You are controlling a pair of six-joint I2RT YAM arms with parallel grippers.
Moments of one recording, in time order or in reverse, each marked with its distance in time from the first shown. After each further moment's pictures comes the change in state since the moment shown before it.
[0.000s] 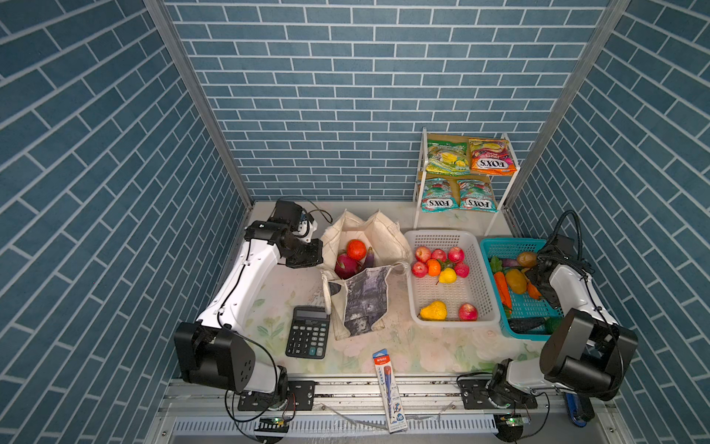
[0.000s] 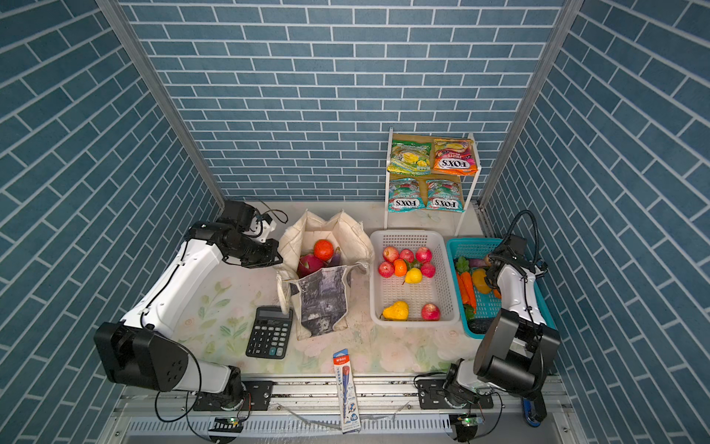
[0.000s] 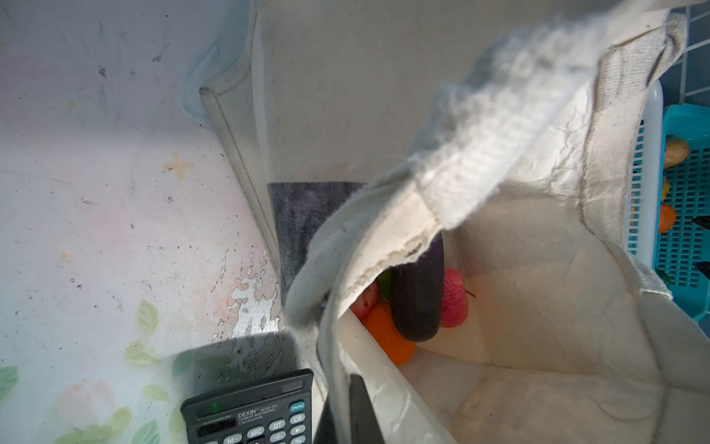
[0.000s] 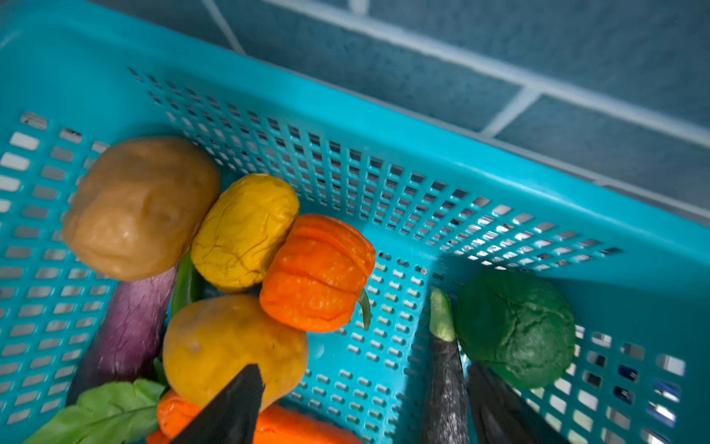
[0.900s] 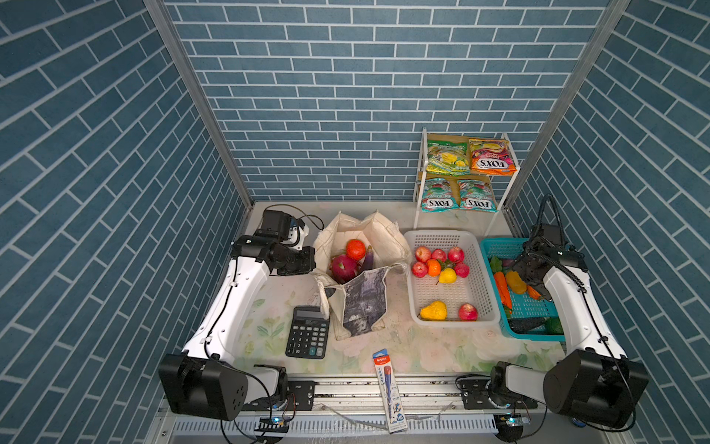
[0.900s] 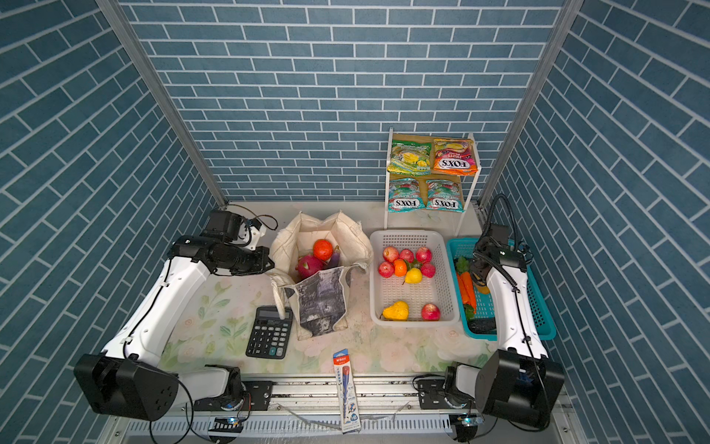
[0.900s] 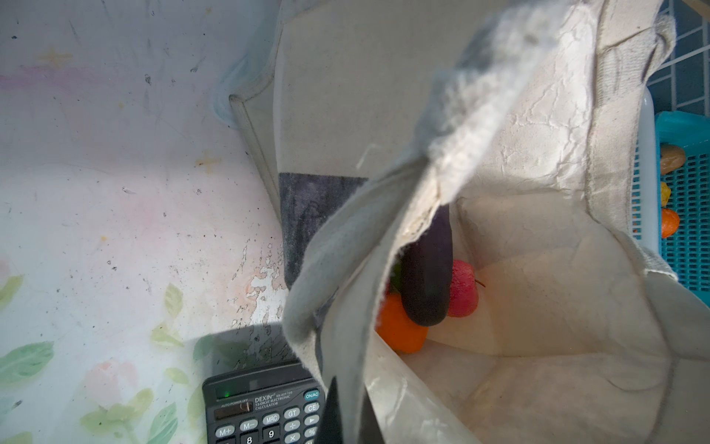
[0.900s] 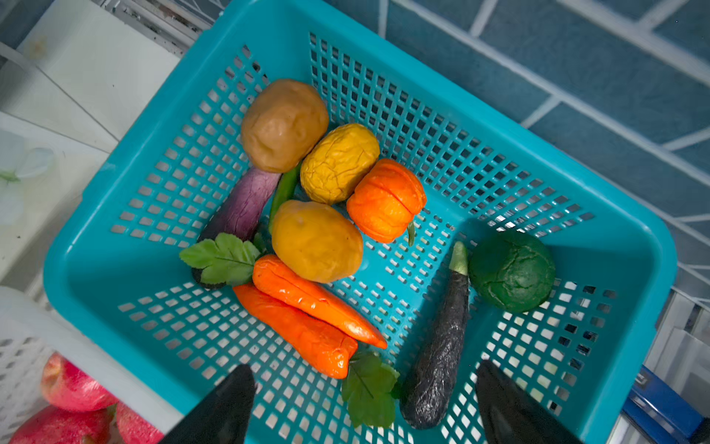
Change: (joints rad) left arm 0.042 -0.141 -0.103 0.024 -0.015 0.024; right arm 0.216 -0.168 0.110 -0.247 0.019 -0.021
